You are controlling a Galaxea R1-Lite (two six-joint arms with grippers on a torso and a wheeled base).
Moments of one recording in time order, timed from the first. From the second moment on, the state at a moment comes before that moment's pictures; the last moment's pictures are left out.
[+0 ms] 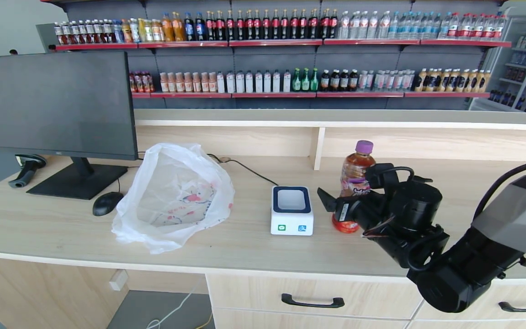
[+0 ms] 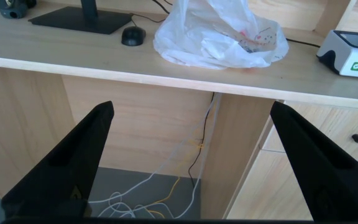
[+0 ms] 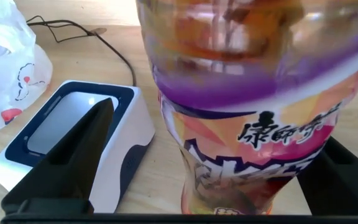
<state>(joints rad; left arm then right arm) 0.00 0.00 0.00 0.00 0.00 -0.01 0.44 2.10 -0.67 -1.38 -0.18 0.09</state>
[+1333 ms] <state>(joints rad) 0.00 0.00 0.00 0.00 0.00 -0.02 0.43 2.21 -0.71 -1.57 -0.20 0.07</state>
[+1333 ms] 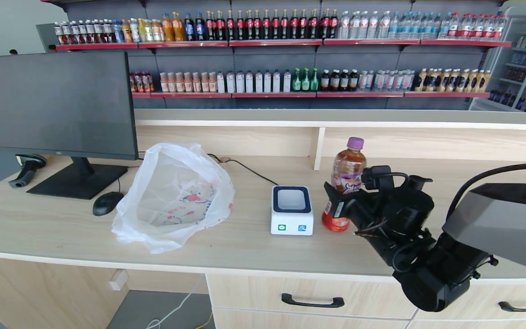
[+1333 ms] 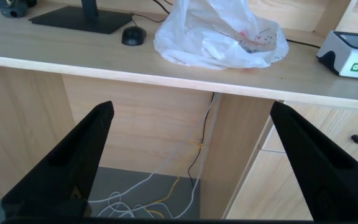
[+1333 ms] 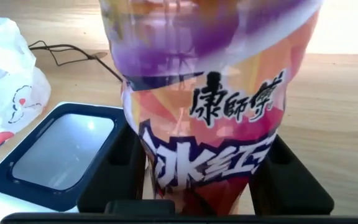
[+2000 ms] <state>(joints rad) 0.00 0.00 0.00 0.00 0.00 -0.02 0.43 2.13 -0.78 -1.57 -0.25 0.05</state>
